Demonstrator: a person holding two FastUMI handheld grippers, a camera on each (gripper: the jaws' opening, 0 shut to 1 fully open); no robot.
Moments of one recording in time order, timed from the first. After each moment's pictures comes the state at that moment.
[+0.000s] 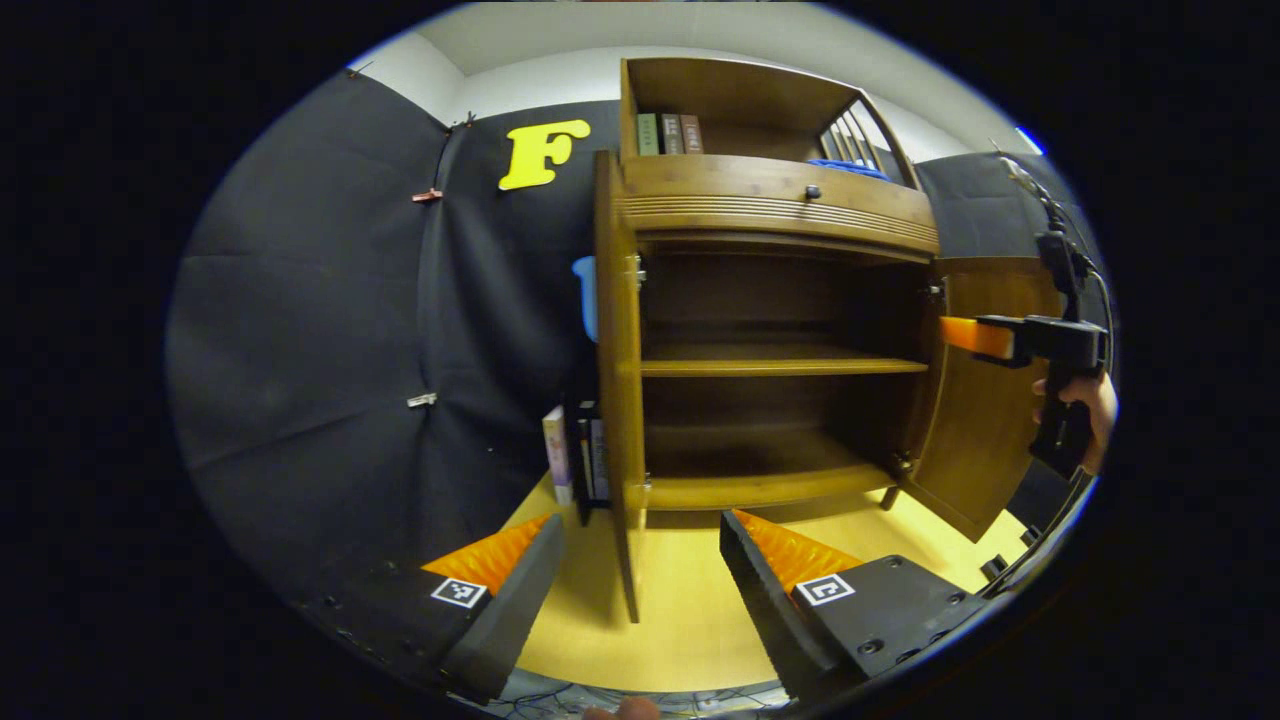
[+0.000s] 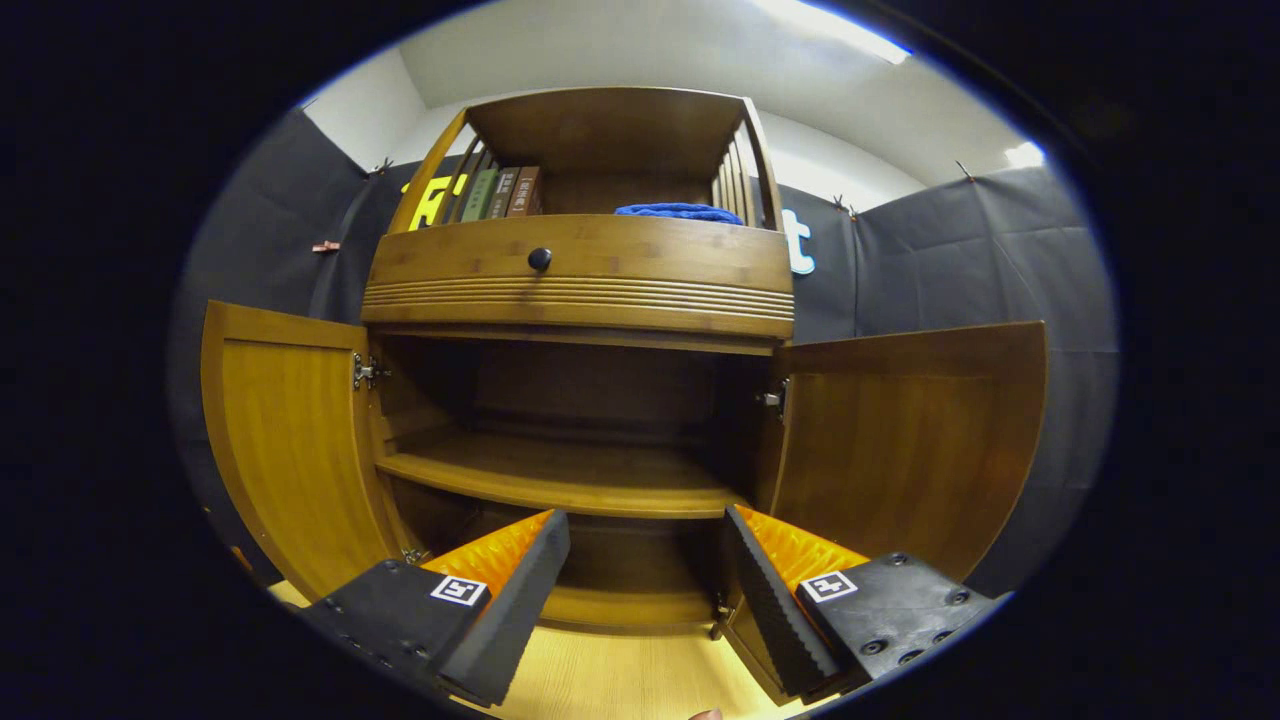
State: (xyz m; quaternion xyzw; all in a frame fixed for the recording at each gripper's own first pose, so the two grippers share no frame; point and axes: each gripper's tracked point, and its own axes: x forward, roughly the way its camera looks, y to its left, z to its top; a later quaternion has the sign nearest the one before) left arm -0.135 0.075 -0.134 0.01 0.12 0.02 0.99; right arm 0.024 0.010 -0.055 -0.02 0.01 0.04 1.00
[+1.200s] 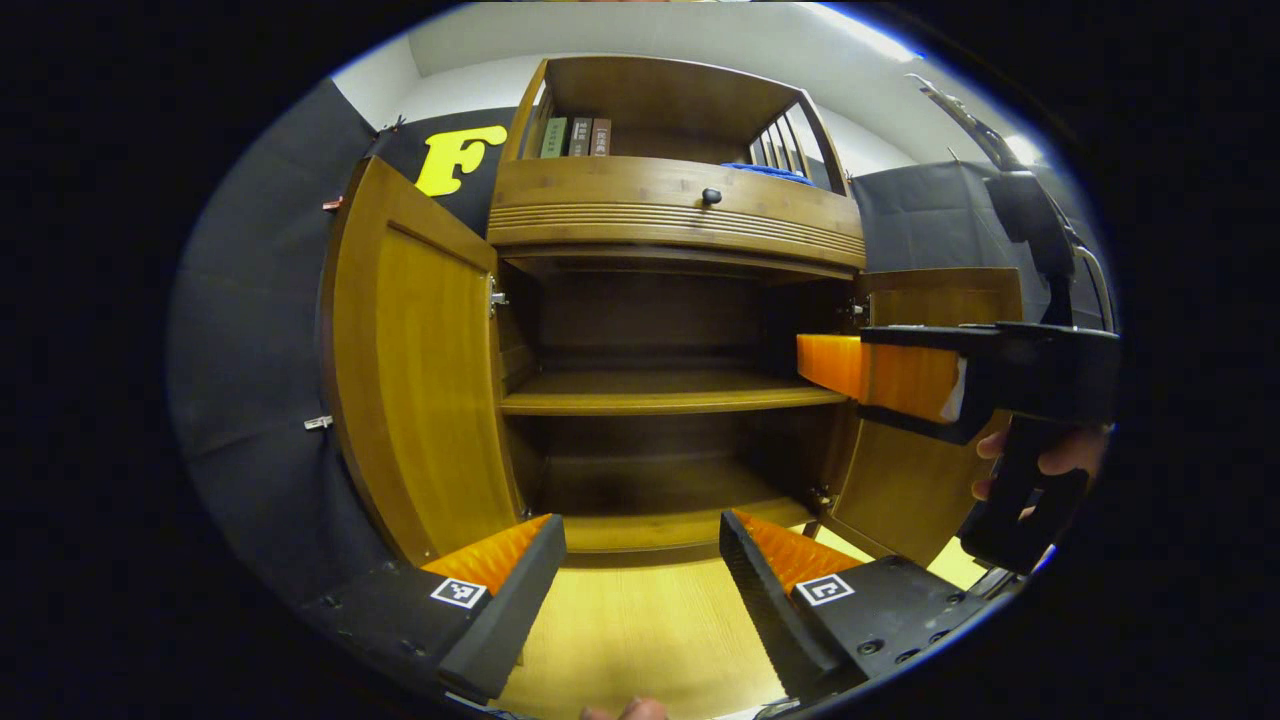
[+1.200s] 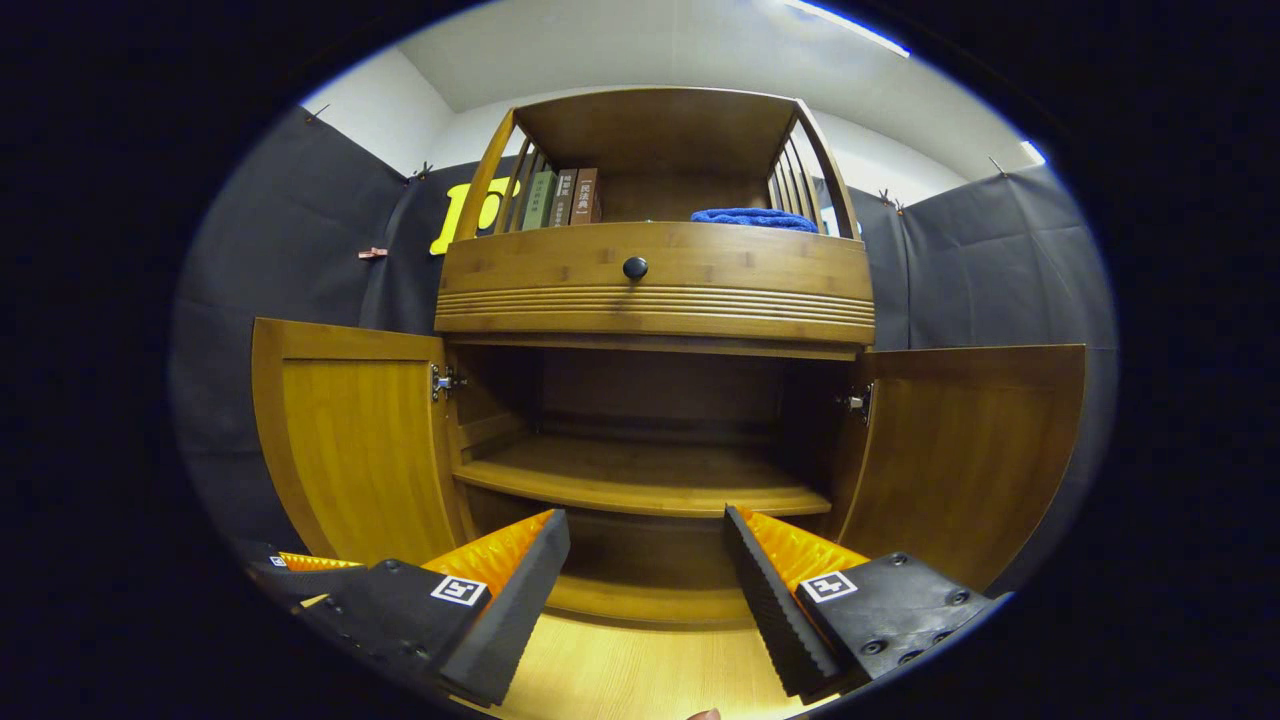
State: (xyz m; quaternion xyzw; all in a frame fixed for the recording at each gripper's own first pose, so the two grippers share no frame) left arm -0.059 -0.027 -0.123 0.00 0.09 -0.08 0.99; right arm 0.005 0.076 -0.046 0.00 0.03 0.10 0.99
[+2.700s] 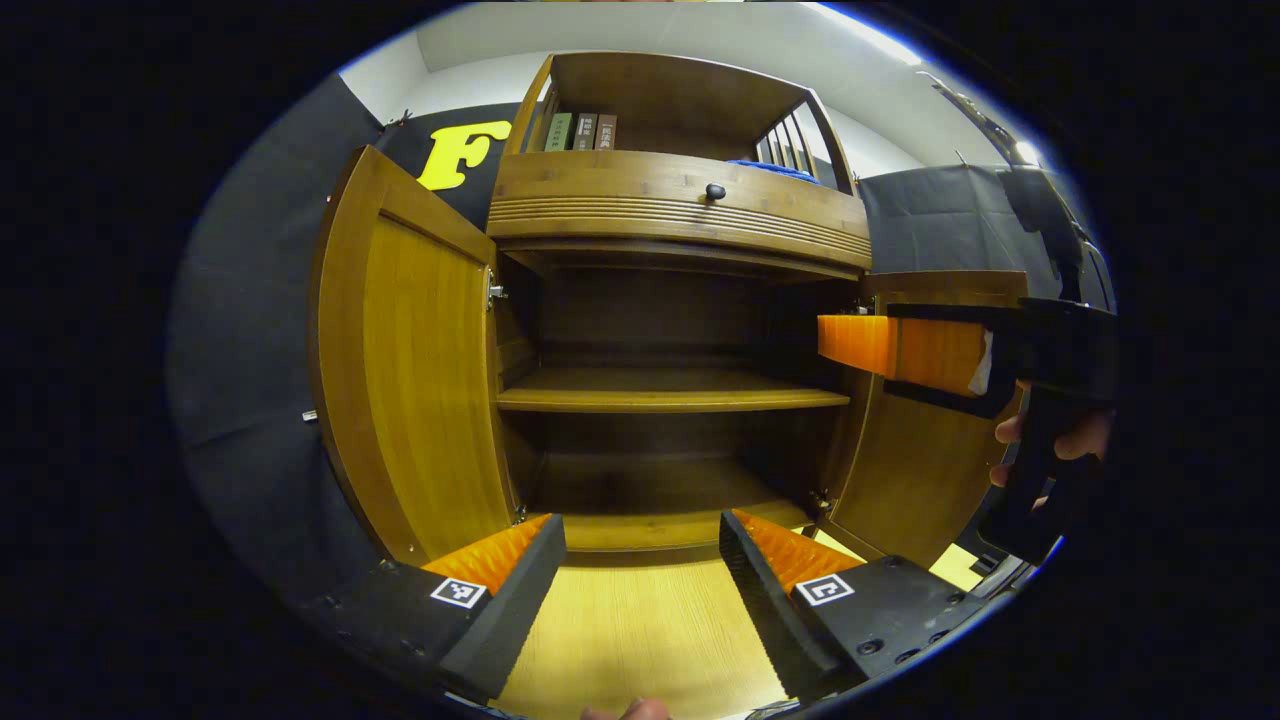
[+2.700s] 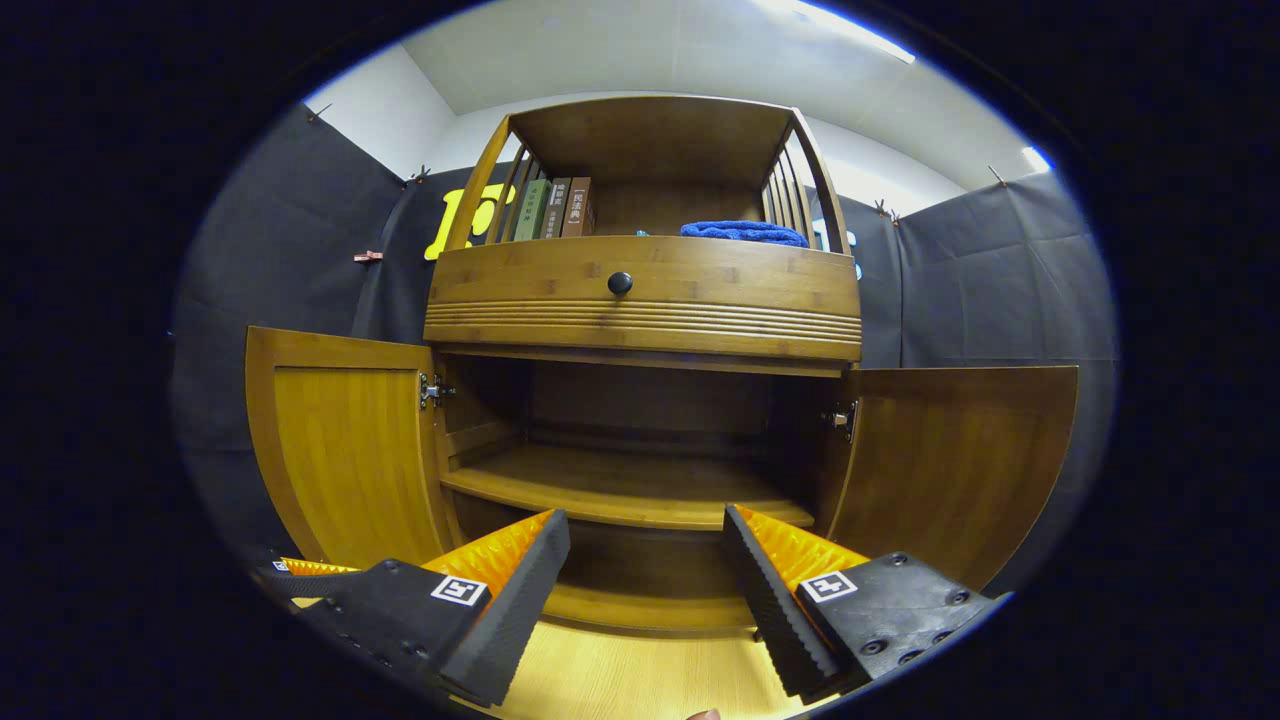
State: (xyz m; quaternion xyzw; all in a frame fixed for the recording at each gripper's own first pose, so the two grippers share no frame) left arm -0.057 -0.031 -0.128 -0.01 0.10 -0.07 0.99; right arm 0.008 0.064 -0.035 -0.01 0.01 0.09 1.00
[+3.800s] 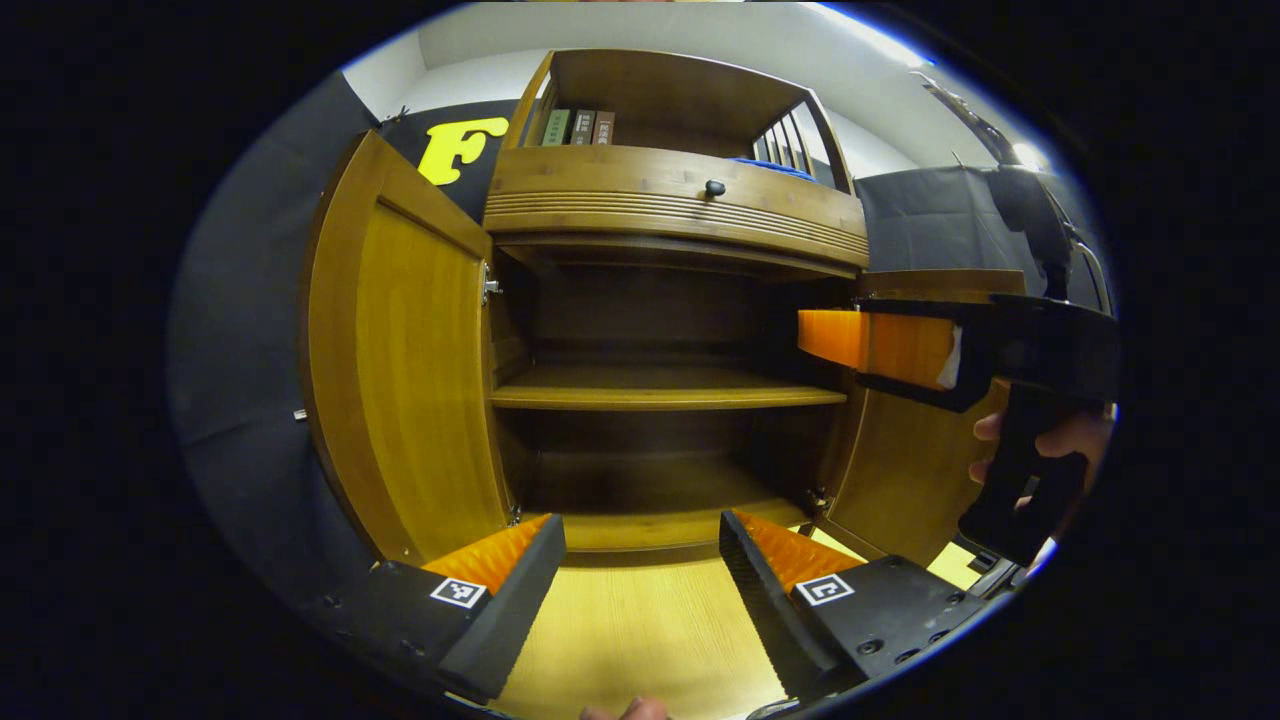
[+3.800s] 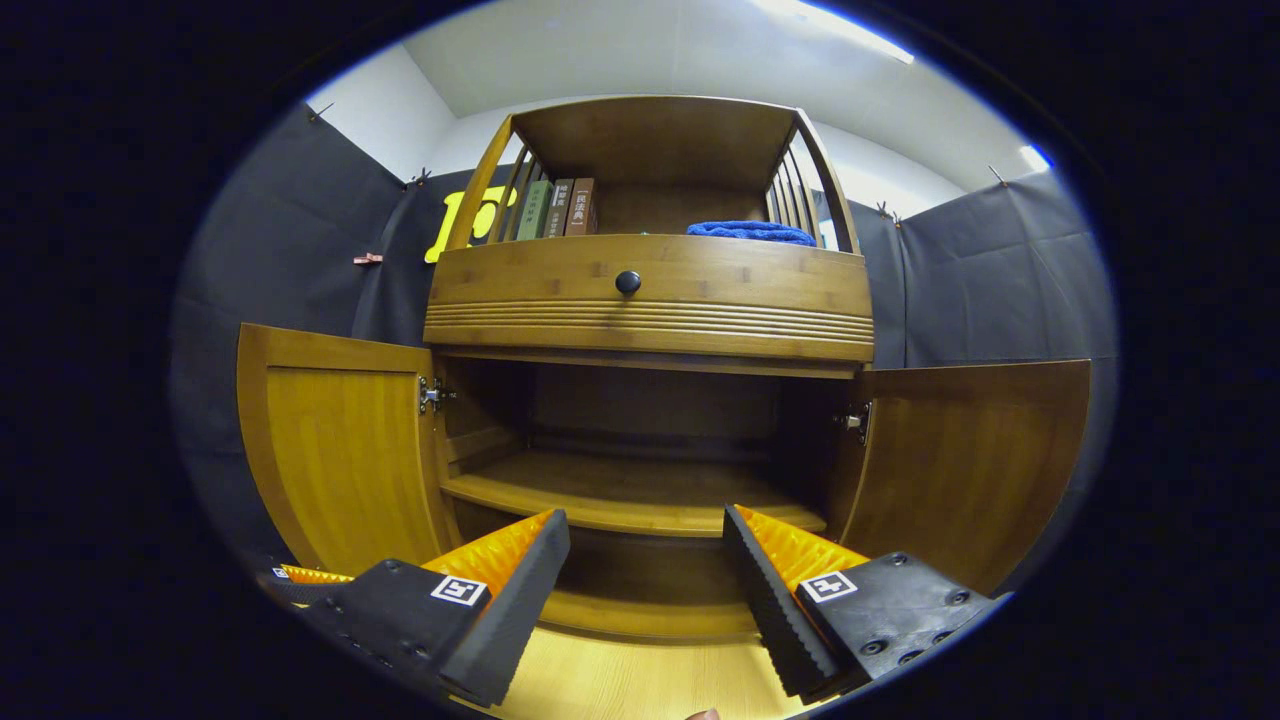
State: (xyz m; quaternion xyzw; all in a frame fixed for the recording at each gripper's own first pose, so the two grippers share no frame) left arm -0.050 -0.029 -0.132 -0.01 0.09 -0.08 0.99; right arm 0.023 0.075 -0.037 -0.01 0.01 0.09 1.00
